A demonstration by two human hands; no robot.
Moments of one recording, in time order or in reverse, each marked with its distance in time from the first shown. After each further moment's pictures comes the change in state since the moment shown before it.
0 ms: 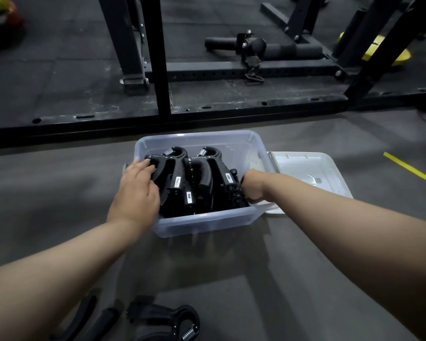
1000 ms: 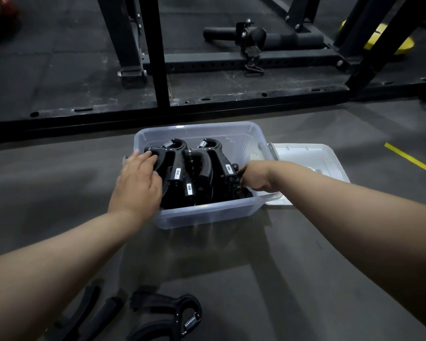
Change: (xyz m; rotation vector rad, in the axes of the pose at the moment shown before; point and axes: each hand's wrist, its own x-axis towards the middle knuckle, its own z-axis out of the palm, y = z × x) left_hand 0.000 0.003 -0.003 0.059 -0.027 0.013; right_hand -0.010 -0.001 -0.008 -0.120 -0.069 -0.051
